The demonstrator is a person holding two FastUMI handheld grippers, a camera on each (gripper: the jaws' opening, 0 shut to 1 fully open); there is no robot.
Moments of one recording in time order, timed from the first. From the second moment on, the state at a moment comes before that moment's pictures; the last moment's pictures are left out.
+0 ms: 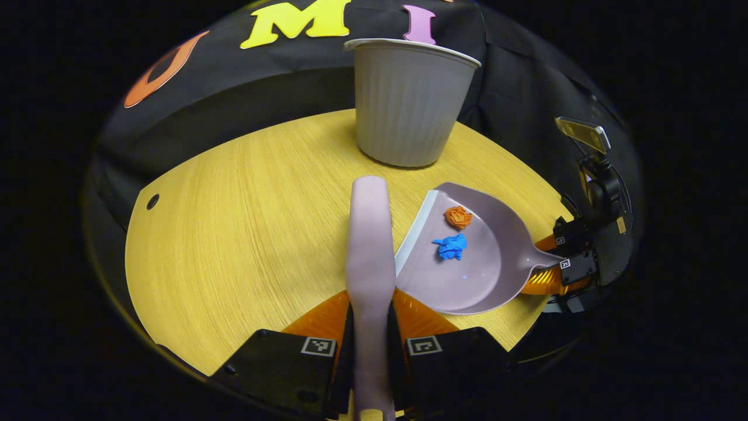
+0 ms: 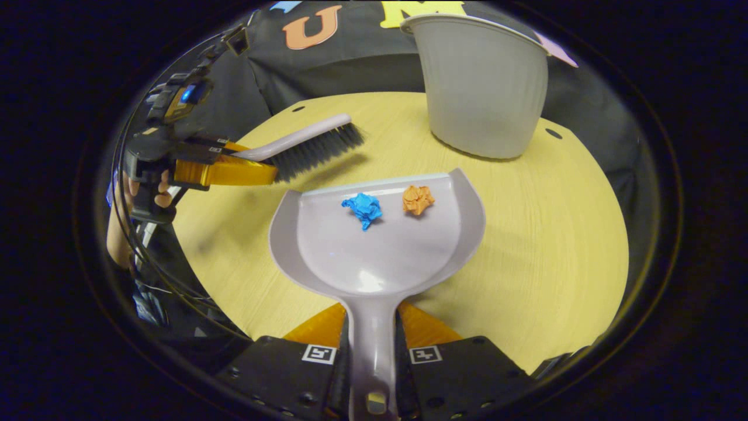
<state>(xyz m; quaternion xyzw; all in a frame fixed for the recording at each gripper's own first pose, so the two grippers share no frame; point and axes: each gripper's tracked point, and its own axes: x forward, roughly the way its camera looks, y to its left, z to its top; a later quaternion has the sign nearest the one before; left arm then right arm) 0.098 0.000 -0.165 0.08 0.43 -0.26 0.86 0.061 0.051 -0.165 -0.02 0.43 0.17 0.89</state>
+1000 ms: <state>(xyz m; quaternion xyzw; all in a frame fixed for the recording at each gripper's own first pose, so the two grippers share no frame) 0.017 0.074 -0.172 0.03 0.45 -0.18 0.87 0.161 -0.007 0.082 0.06 0.39 0.14 0.91</state>
